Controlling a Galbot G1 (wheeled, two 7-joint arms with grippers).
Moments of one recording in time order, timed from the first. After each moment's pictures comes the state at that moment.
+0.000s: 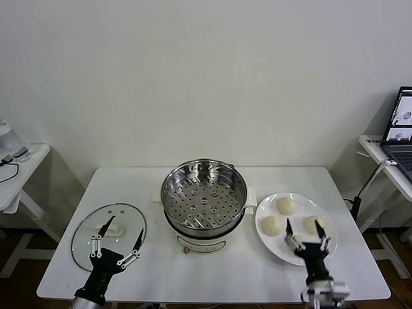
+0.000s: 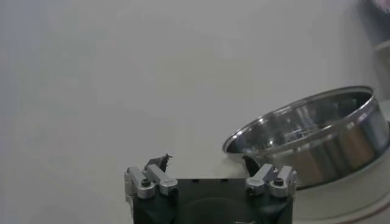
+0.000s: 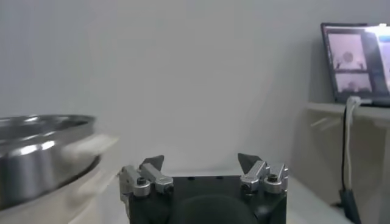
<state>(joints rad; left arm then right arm) 1.80 -1.17 -0.58 -2.14 0.12 -0.26 -0.05 -1.38 1.02 0.45 1.85 0.48 0.13 0.31</state>
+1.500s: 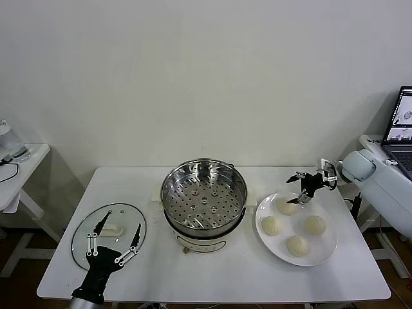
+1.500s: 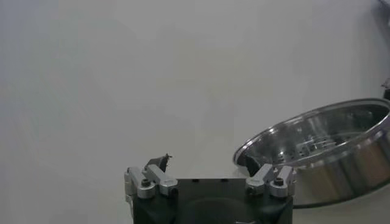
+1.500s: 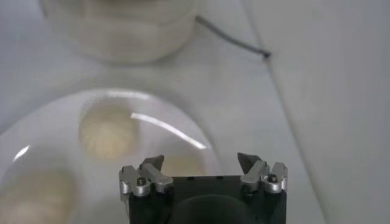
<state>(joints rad) 1.82 -1.20 -0.60 -2.19 0.13 -0.25 -0.07 0.00 0.77 -0.66 0.89 0.08 0.02 -1.12</state>
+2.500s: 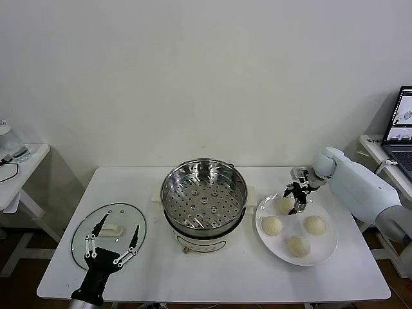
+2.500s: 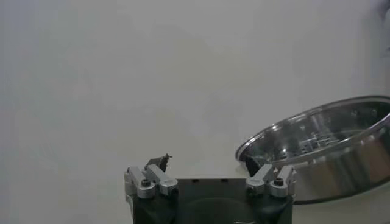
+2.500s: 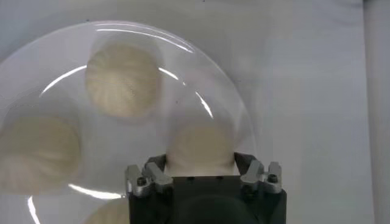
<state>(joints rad) 1.82 -1.21 -0.60 -2.18 0.13 -0.25 -0.08 0.04 0.93 -0.72 0.75 -0.13 0.05 -1.17</state>
